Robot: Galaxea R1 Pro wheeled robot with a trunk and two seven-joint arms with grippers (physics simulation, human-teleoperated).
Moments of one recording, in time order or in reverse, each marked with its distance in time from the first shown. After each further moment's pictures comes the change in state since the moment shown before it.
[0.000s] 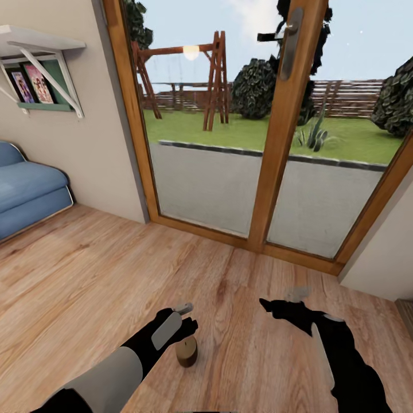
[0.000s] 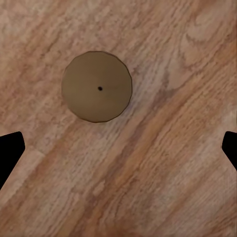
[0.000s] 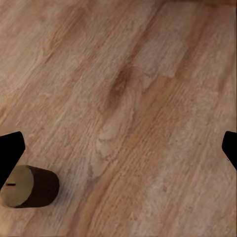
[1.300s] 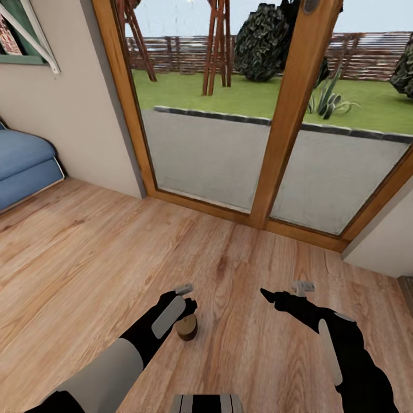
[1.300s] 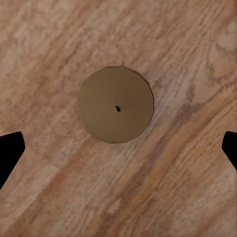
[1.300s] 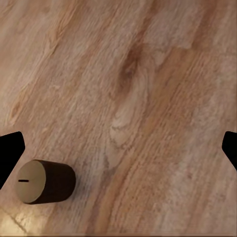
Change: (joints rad) left arm -0.008 0.010 -0.002 -0.216 -0.023 0.009 0.199; right arm -0.004 0.002 -0.054 -0.042 -0.108 -0.005 0.061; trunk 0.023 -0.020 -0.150
